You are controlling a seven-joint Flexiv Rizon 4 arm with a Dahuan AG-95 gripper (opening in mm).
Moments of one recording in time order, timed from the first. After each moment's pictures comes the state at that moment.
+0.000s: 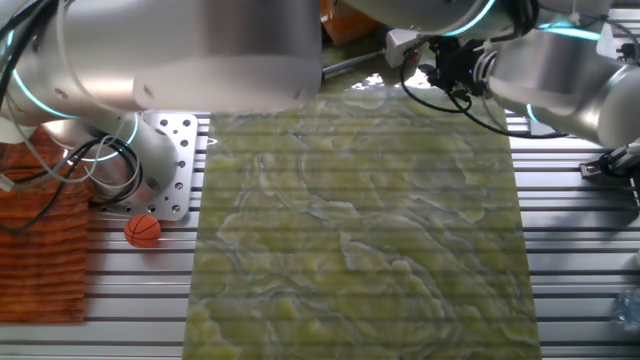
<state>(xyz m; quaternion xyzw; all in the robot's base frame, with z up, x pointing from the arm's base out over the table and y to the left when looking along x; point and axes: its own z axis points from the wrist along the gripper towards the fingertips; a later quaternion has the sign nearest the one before) 0.558 0.208 0.074 0.14 -0.89 -0.41 0.16</state>
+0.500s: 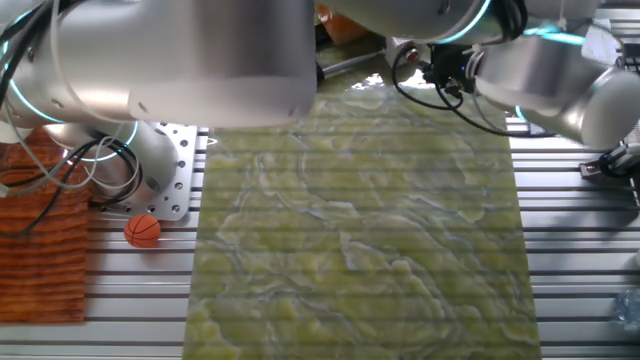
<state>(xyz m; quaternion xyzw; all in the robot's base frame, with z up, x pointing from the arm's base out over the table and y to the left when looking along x) 0.555 0.218 0.074 0.13 -0.88 -0.43 0.15</state>
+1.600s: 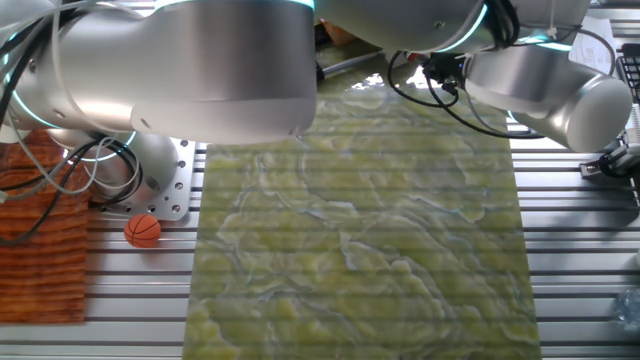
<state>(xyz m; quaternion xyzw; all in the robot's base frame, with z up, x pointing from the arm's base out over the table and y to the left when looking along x) 0.557 0.234 0.070 0.11 -0.88 -0.44 0.15</state>
